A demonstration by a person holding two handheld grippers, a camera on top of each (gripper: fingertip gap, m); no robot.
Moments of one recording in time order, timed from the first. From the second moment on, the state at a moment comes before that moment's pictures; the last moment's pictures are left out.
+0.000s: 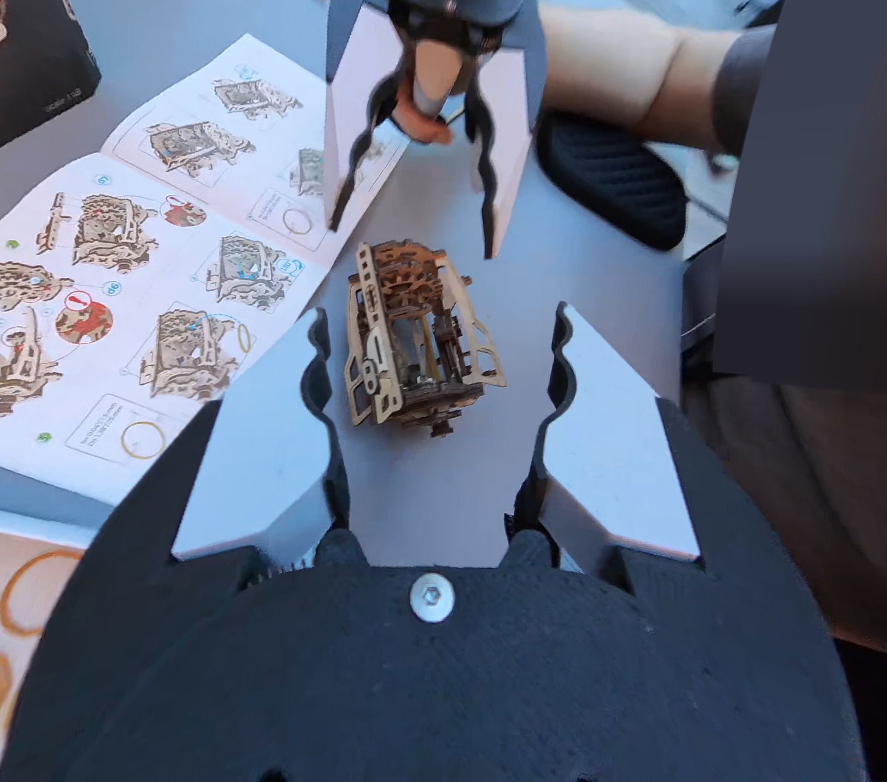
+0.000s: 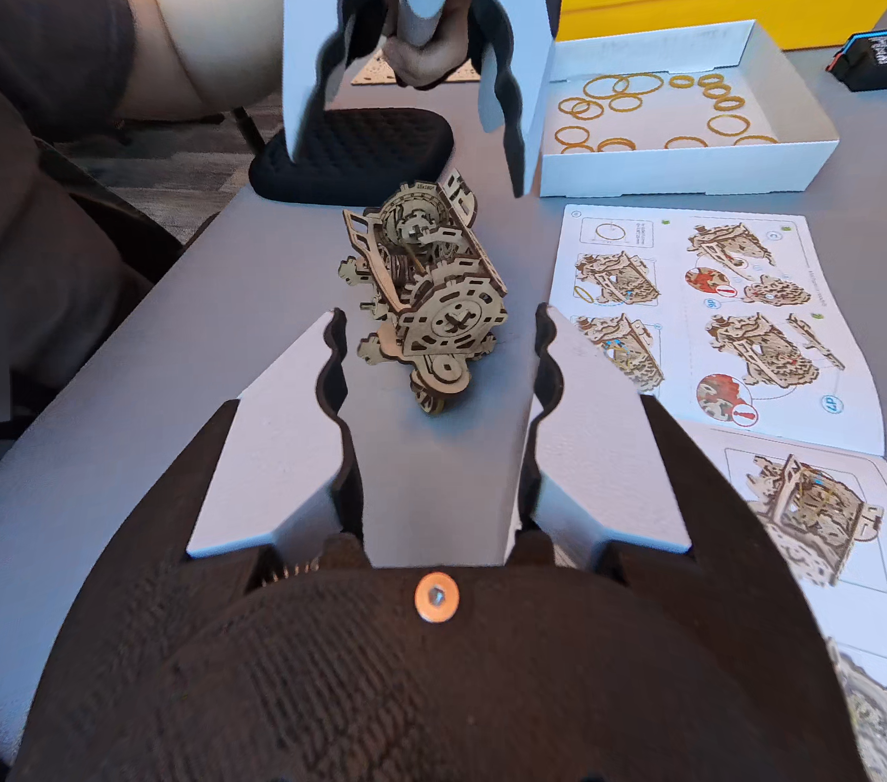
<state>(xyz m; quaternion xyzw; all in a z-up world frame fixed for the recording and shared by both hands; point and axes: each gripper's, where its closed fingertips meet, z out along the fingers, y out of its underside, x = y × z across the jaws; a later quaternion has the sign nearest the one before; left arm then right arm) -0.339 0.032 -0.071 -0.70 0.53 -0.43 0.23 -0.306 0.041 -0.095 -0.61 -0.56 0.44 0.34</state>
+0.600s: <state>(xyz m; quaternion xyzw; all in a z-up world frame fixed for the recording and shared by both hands) -0.338 0.022 -0.121 -0.72 0.59 -0.30 0.20 -0.328 0.033 -0.108 -0.57 -0.62 0.43 0.32</state>
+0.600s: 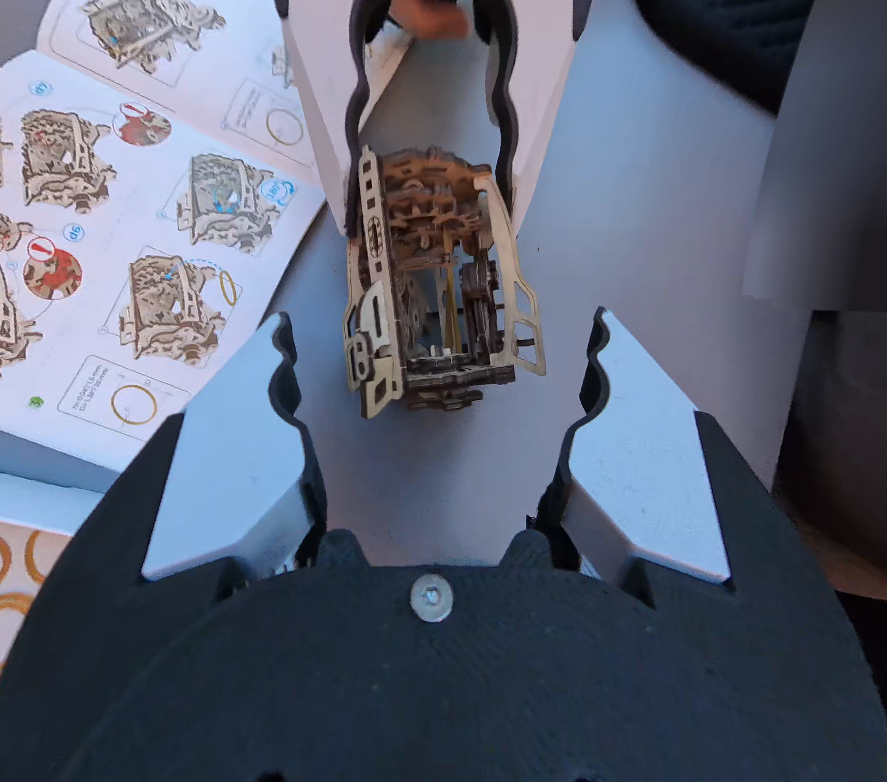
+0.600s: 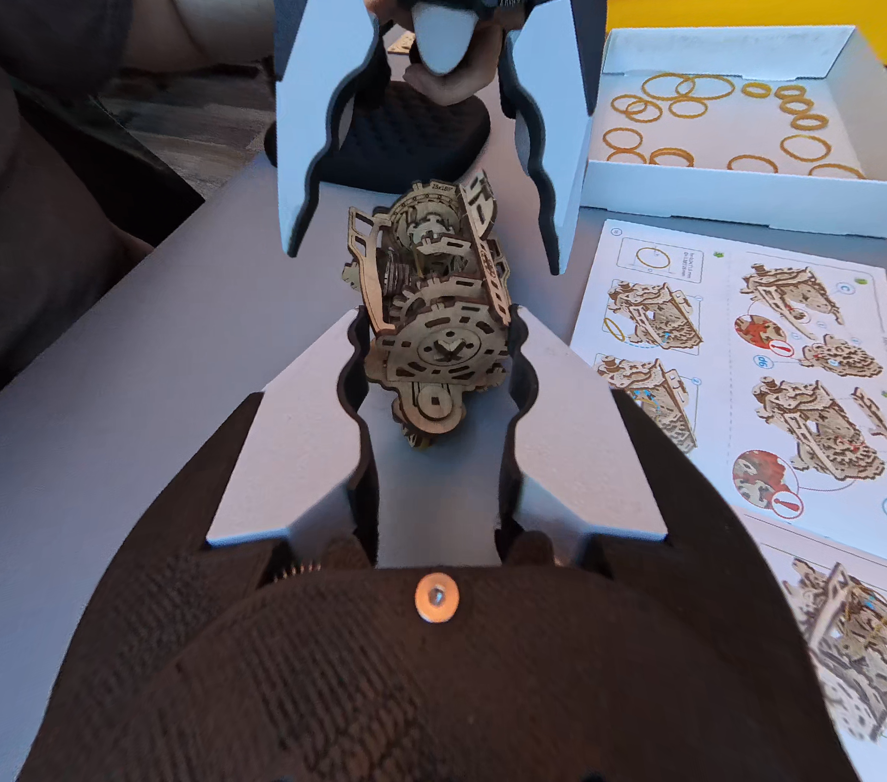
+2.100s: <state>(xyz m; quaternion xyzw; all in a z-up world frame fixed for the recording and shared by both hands) -0.327 0.014 -0.121 -0.68 0.56 -0.39 0.28 -0.324 0.018 -0.080 -0.57 -0.60 0.39 0.40</state>
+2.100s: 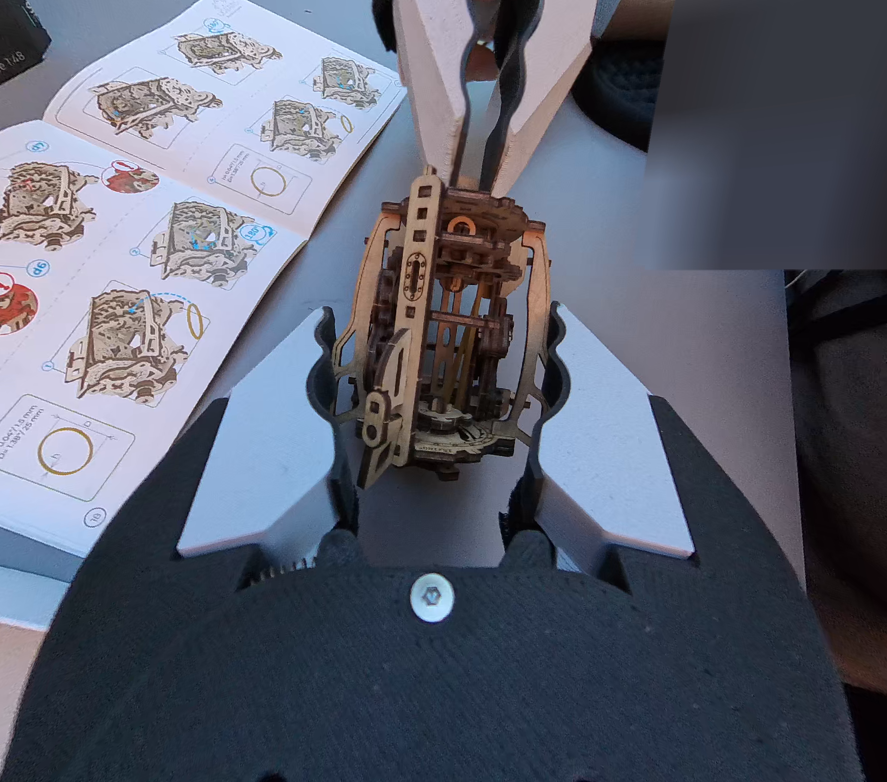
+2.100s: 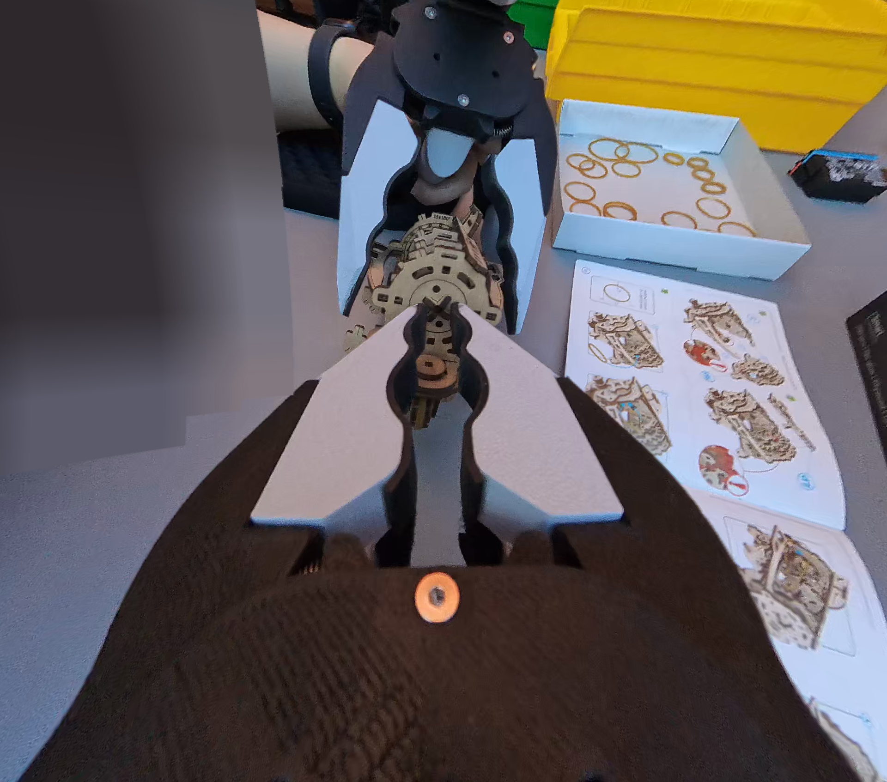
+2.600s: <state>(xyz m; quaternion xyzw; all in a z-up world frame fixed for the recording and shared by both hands) -0.326 0.008 -0.121 -0.65 0.58 -0.41 0.26 -0.326 0.012 -0.079 -0.46 -0.70 0.27 0.47</state>
